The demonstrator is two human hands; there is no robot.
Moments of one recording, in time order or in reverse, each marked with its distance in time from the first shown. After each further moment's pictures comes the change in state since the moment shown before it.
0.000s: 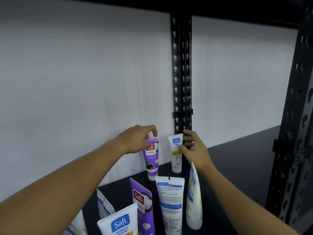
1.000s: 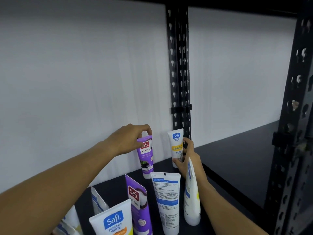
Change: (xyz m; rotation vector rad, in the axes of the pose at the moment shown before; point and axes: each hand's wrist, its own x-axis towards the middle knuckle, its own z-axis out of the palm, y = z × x) left_hand -0.005 -0.016 0.010 0.053 0.056 -0.005; right_hand -0.022 0.041 0.027 -0.167 -0.019 0.093
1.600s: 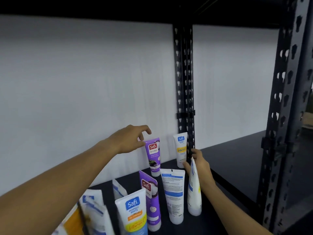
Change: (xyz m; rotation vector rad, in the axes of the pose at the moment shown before) left_hand -0.043 0.016 -0.044 -0.007 -0.021 -0.065; right_hand -0.036 -0.012 -0.023 0.009 0.019 0.066
